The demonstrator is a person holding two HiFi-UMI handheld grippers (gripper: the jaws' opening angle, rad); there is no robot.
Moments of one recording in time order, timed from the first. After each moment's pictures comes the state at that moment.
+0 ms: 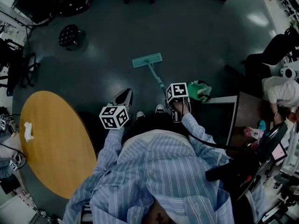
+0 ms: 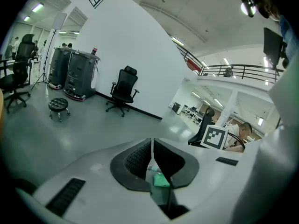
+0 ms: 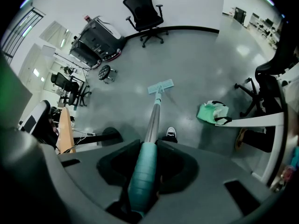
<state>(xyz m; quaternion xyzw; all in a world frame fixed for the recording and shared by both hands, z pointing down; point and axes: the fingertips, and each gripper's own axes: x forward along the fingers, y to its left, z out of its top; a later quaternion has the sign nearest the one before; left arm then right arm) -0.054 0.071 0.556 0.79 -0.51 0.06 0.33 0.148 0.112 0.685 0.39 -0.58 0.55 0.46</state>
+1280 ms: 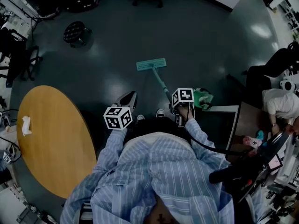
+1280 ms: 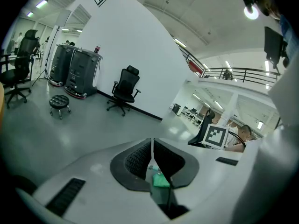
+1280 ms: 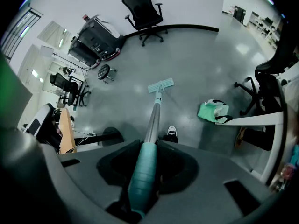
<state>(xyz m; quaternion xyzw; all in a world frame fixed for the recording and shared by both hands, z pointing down) -0.068 0.071 0.565 0.79 -0.51 0.05 0.34 0.142 0.112 0.683 0.39 -0.57 0.56 0.46</state>
